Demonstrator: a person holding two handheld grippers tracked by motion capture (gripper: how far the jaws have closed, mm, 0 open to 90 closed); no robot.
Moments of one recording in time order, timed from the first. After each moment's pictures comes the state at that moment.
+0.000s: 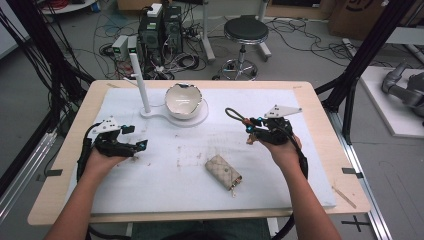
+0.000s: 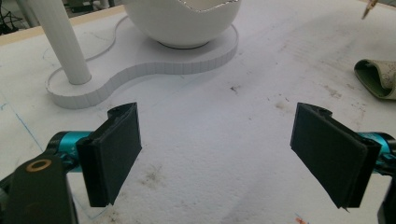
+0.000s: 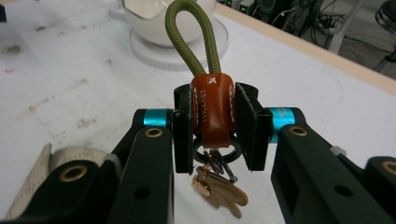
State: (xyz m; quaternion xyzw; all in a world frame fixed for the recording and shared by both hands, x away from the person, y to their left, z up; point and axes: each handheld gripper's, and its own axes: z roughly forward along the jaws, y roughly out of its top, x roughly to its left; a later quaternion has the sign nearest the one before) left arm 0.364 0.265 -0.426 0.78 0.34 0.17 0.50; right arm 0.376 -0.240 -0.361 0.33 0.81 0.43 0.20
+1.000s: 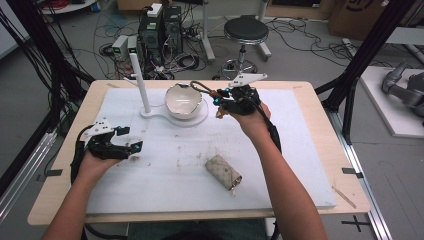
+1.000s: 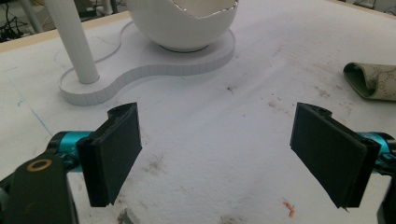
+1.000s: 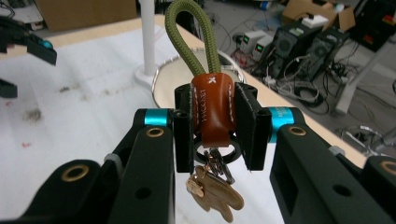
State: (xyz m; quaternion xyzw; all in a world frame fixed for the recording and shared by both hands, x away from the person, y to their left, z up) left arm 0.350 0.277 -0.419 0.77 0.34 0.17 0.51; right arm 0.422 -0.147 -0.299 0.26 0.82 0.46 0.22
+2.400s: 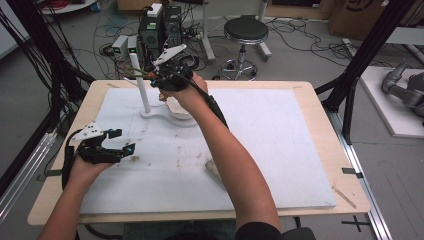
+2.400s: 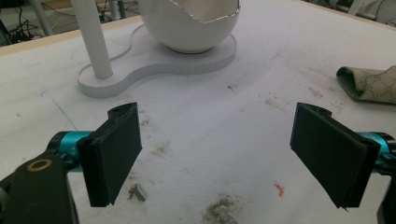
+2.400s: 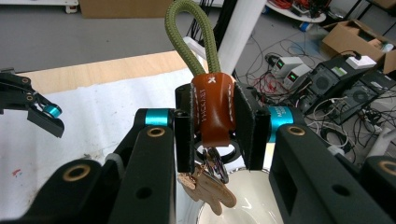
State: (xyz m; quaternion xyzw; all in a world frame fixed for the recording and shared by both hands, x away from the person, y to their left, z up) left arm 0.333 0.292 -0.414 0.76 0.35 0.18 0.52; right arm 0.466 0.023 -0.262 0.16 0.86 0.44 0.21
